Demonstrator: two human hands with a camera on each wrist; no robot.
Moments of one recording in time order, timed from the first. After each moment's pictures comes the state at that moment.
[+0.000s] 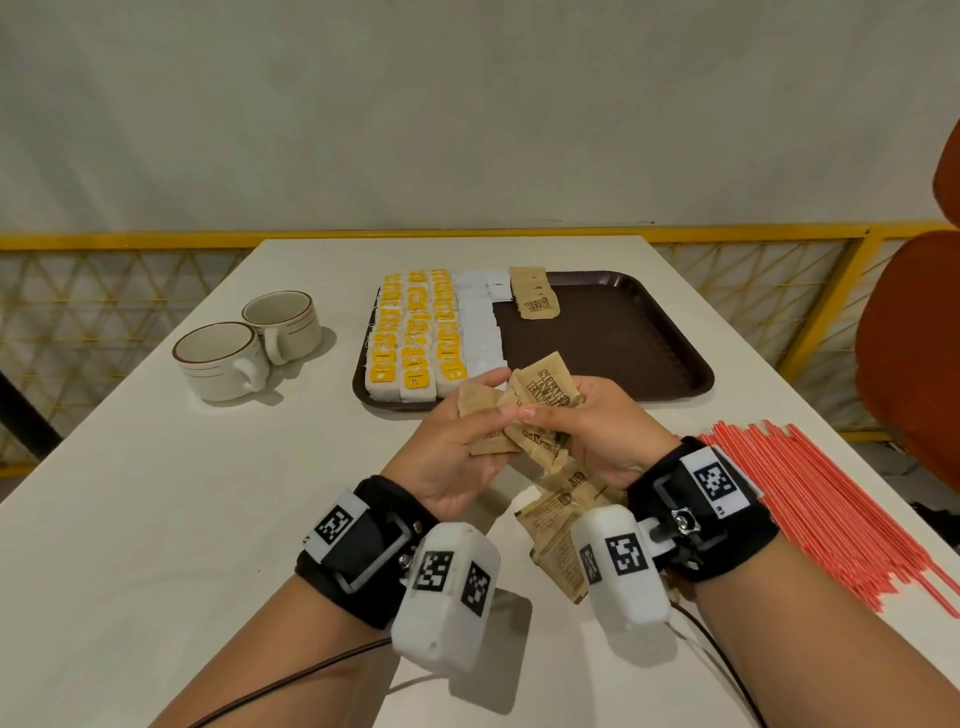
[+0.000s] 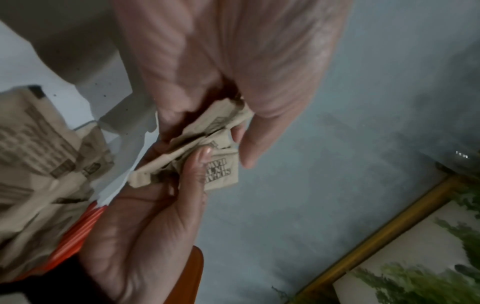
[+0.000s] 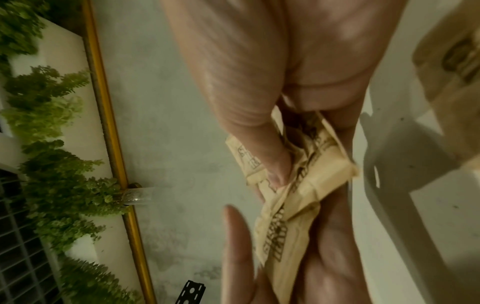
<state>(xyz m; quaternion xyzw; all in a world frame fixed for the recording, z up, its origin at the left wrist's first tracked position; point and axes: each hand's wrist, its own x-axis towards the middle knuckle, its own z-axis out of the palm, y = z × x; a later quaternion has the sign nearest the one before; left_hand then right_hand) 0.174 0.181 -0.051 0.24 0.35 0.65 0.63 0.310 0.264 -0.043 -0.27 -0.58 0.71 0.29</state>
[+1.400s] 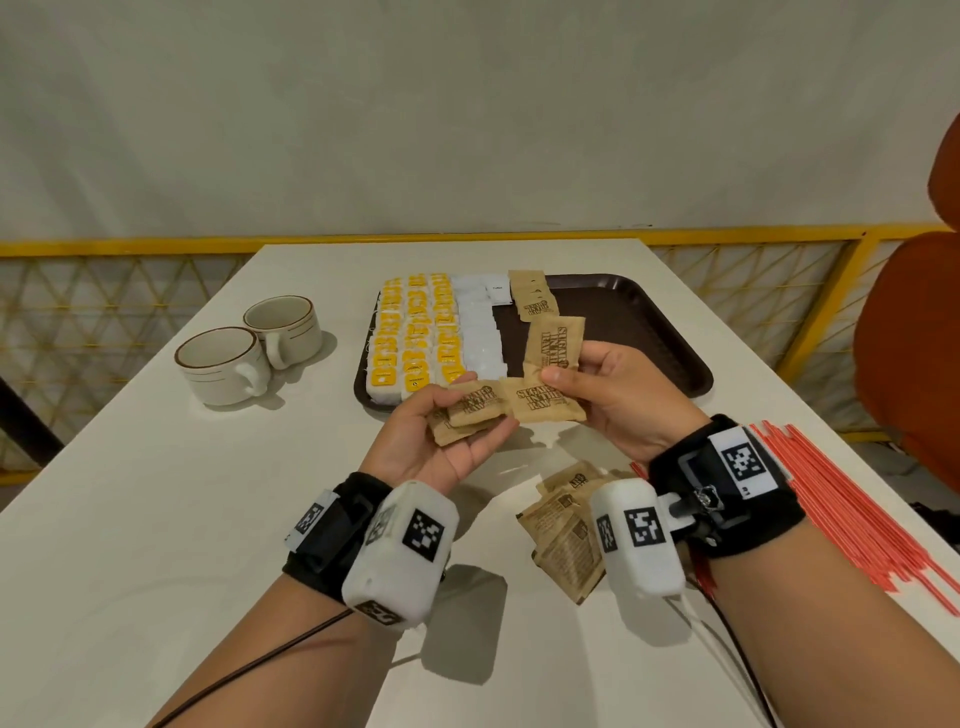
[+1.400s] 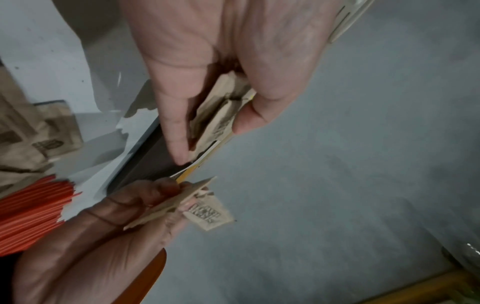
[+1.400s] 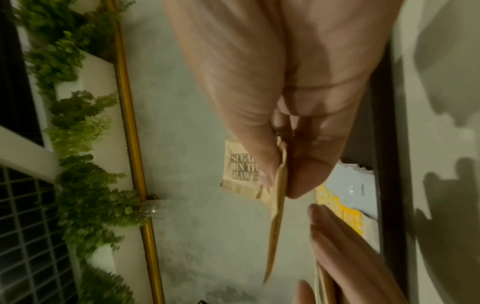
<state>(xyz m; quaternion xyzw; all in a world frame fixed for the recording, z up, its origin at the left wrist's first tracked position) 0.156 0.183 -0.041 0.06 0.25 0.68 0.69 0.318 0.277 -0.017 -0.25 -0.57 0.71 0.33</state>
